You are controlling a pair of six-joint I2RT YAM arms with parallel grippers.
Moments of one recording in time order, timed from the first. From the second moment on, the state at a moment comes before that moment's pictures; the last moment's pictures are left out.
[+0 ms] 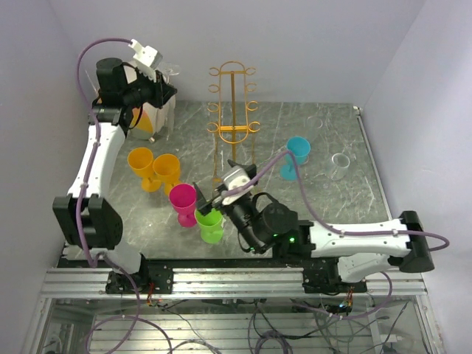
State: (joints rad) left arm -0.03 1.55 1.60 -0.28 0.64 0.13; right arm 1.53 1.36 1.14 0.54 0.89 -0.44
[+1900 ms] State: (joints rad) left arm -0.12 2.38 2.29 0.14 1.22 0.09; right arm 0.20 1.33 1.47 -0.69 0.31 0.44
